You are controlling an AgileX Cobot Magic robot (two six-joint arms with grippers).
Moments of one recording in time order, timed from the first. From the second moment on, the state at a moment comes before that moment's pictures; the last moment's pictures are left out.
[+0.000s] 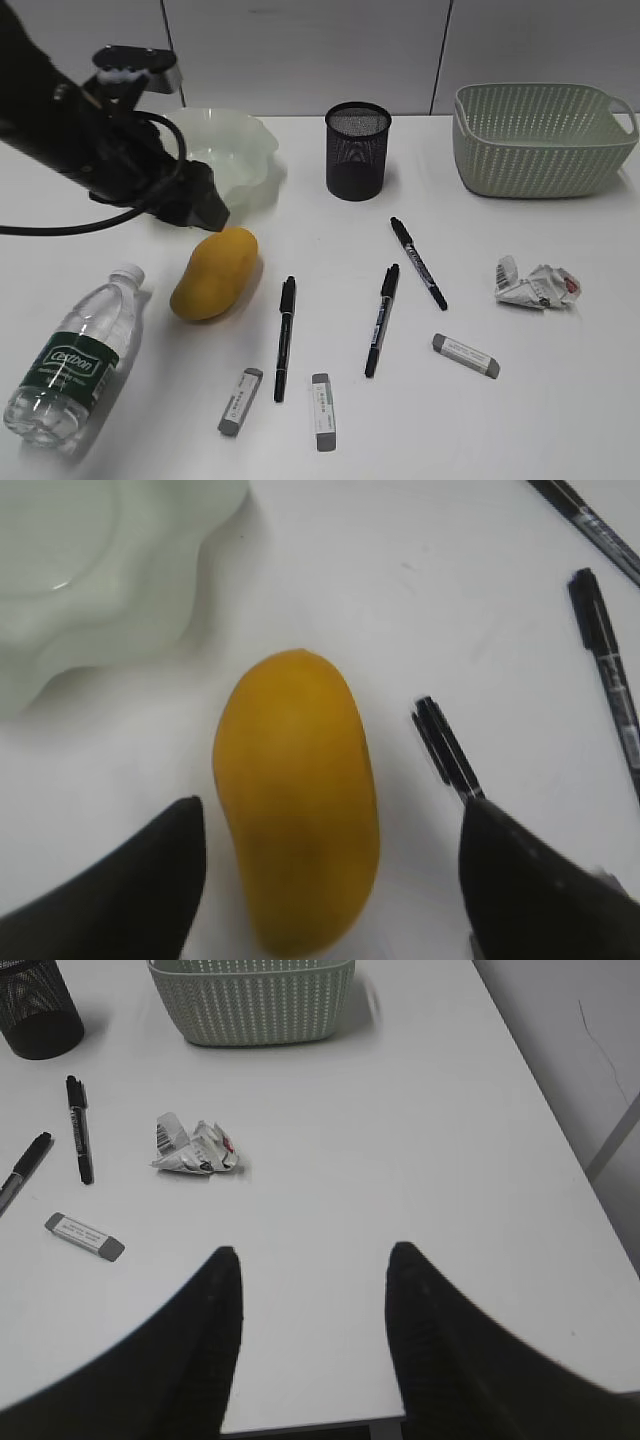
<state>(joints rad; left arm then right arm) -0.44 1.70 -1.10 -0.32 0.55 0.26 0.06 -0.01 -0.51 -0.08 1.04 0.10</state>
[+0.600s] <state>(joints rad) -0.49 1.98 -1.23 -0.17 0.55 0.09 0.06 -0.01 -0.51 -0.08 1.04 0.10</state>
